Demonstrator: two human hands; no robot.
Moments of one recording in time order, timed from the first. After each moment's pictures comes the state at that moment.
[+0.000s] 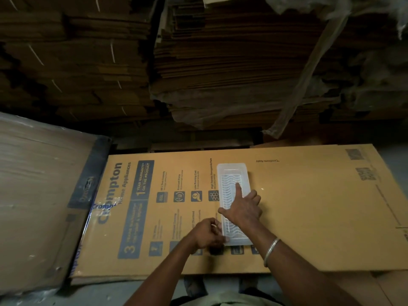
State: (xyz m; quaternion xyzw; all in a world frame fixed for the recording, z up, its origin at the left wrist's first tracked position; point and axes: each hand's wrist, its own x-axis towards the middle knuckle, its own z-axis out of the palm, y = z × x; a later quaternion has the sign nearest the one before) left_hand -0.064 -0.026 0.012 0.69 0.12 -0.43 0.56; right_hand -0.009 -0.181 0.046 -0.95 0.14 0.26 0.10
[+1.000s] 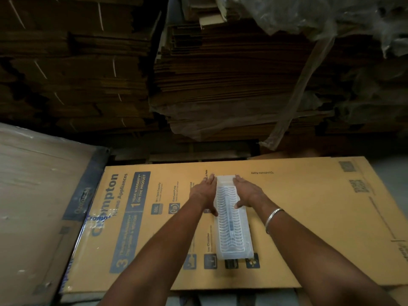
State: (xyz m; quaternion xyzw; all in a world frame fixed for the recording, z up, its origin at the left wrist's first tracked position) left_hand 0.078 -0.061 0.058 0.95 -0.14 -0.27 0.03; right_hand 0.089 -0.241 0.049 -0.96 -0.10 0.26 0.05
